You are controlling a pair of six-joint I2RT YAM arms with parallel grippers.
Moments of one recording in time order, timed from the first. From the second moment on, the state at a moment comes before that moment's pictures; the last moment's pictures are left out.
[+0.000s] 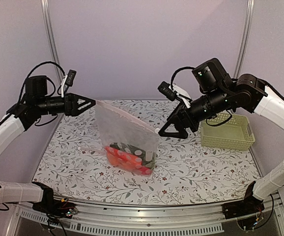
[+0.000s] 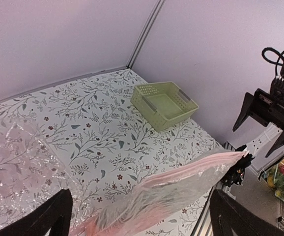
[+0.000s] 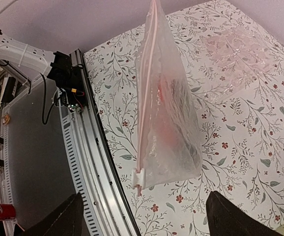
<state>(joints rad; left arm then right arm) -0.24 1.08 1.04 -0.31 0.78 -0.19 0.95 1.44 1.62 -0.92 -0.34 0.02</state>
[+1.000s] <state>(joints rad) -0.01 1.07 1.00 -0.11 0.43 -0.33 0.60 1.33 1.31 -0.63 0.04 0.29</state>
